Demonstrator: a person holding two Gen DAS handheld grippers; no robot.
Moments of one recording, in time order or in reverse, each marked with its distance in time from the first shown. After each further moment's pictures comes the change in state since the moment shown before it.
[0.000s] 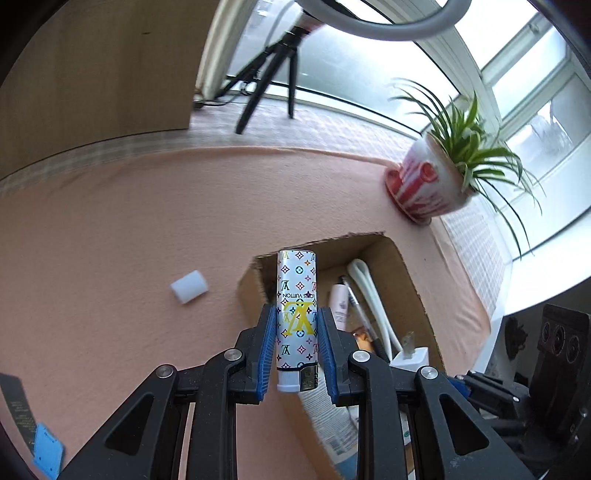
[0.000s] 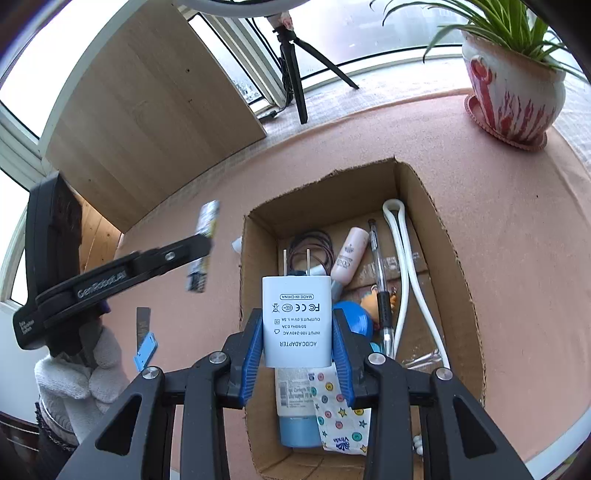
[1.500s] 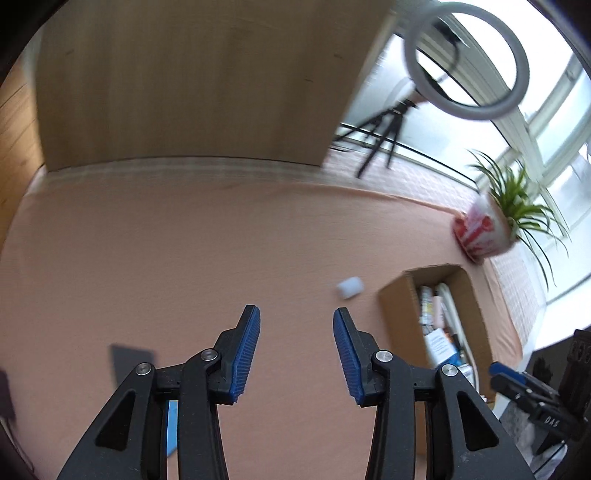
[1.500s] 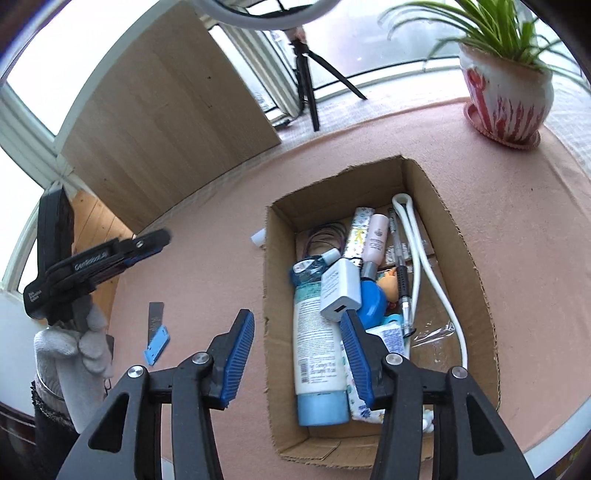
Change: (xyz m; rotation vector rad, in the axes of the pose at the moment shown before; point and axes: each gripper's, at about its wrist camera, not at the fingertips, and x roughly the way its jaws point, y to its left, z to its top) left arm -0.121 0.140 -0.044 -0.174 -0.149 0.201; right arm -0.022 0.017 -0.025 -0.026 -0.070 0.021
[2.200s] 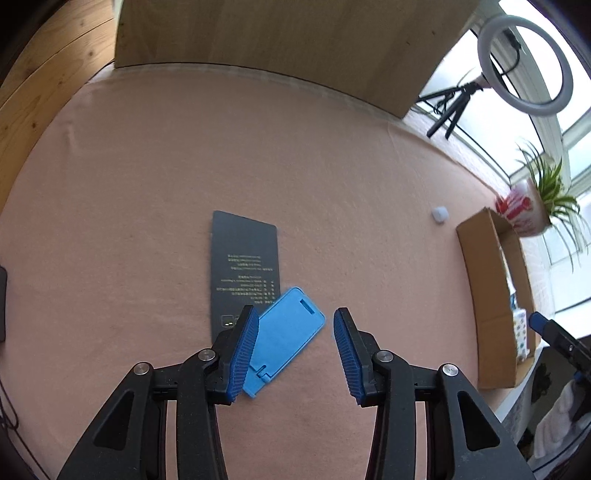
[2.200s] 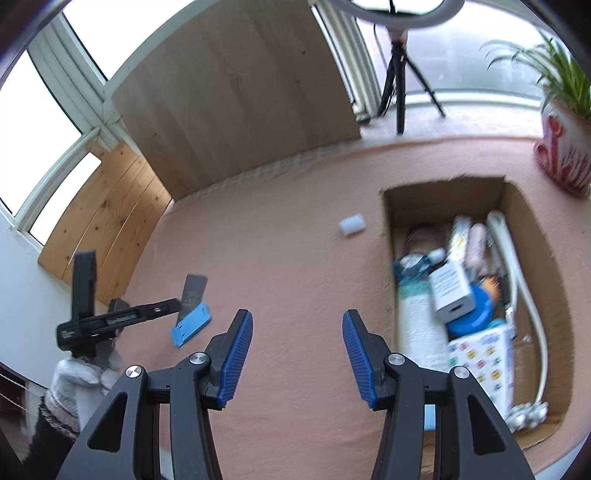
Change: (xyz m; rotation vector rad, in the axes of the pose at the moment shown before) left arm 0.016 0.103 -0.088 -0.092 0.117 0.043; right arm 0.033 0.090 -0.027 -0.171 0.015 0.070
